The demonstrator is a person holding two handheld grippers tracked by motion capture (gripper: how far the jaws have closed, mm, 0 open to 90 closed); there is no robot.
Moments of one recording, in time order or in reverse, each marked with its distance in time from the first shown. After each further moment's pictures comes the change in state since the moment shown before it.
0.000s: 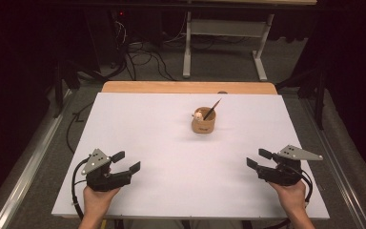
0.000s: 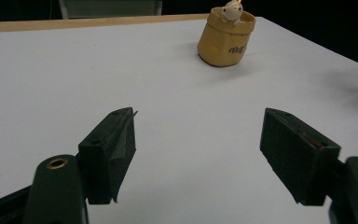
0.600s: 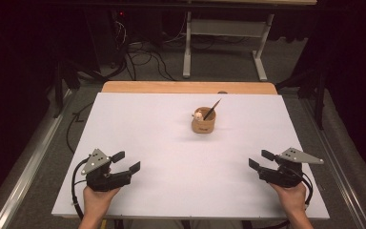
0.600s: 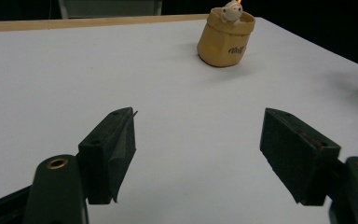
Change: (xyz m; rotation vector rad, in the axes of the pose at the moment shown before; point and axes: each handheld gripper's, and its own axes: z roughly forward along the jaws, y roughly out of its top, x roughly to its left) left arm 0.000 0.000 0.000 -0.004 -0.003 -0.007; right arm -0.006 -0.012 0.002 -0.014 -0.043 0.011
